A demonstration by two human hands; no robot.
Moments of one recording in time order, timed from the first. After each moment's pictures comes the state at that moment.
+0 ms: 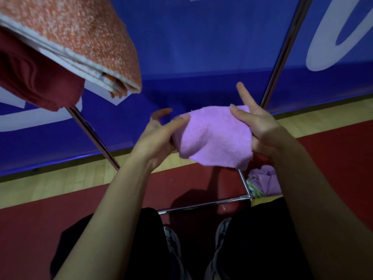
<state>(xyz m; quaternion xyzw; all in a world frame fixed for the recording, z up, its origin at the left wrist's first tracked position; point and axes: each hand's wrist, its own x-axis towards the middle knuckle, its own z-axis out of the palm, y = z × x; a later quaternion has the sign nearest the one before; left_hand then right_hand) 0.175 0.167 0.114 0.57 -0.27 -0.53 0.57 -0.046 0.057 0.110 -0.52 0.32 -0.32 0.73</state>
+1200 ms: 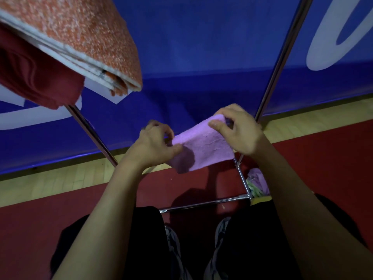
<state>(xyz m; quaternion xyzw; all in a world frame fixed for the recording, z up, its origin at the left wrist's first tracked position) 0.199 0.182 0.105 0.77 -0.57 -0.22 0.18 -0.026 0.070 0.093 -0.83 0.39 -0.29 0.28</state>
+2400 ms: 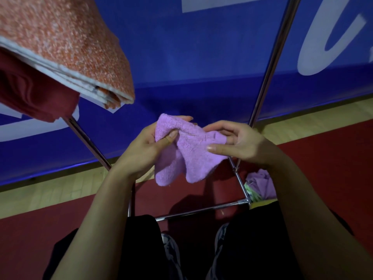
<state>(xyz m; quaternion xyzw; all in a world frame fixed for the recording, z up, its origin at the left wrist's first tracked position) 0.179 0.192 0.130 0.49 -0.54 -0.48 0.50 -0.057 0.075 0.102 -0.74 0.26 -0.23 0.58</state>
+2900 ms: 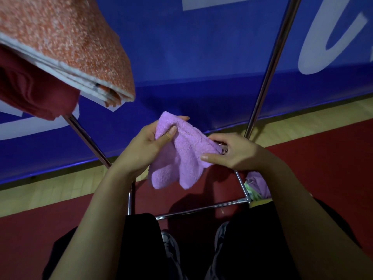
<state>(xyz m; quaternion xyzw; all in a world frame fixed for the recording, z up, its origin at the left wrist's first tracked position) 0.183 0.191 0.130 0.54 -0.54 -0.44 0.46 -0.046 0.077 0.084 -0.85 0.30 -0.16 0.40</state>
